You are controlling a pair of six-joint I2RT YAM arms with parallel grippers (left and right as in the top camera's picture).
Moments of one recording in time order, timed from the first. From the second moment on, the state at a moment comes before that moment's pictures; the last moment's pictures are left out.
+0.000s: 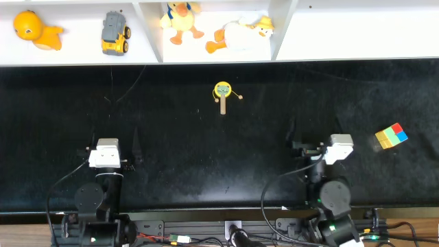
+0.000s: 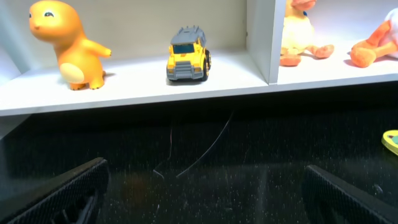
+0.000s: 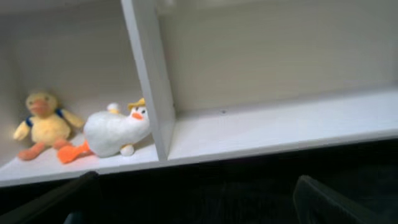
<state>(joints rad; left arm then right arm) 0.02 0.01 0.01 -0.08 0.01 0.11 0.42 0.29 0.02 0.34 0.44 0.16</state>
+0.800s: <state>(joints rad) 0.02 0.01 0.01 -0.08 0.01 0.11 0.98 1.30 0.68 0.00 0.86 0.53</state>
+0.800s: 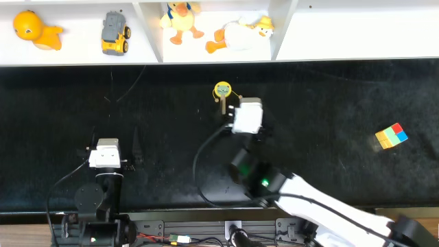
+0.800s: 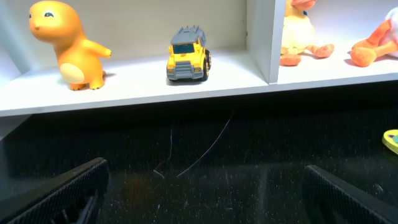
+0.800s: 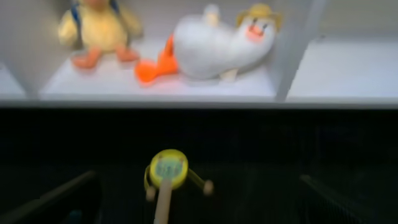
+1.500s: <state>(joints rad) 0.02 0.01 0.01 -0.08 0.01 0.11 0.82 1.56 1.04 -0.62 0.19 0.80</state>
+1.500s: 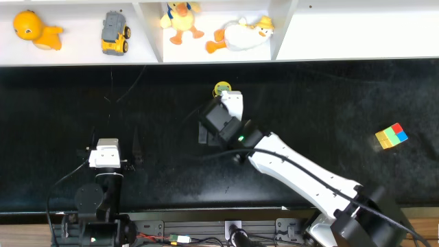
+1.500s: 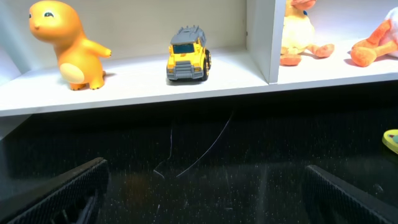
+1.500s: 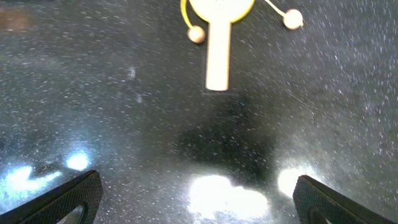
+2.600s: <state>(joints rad) 0.02 0.01 0.01 -0.08 0.01 0.11 0.78 1.70 1.10 -0.68 0.23 0.70</state>
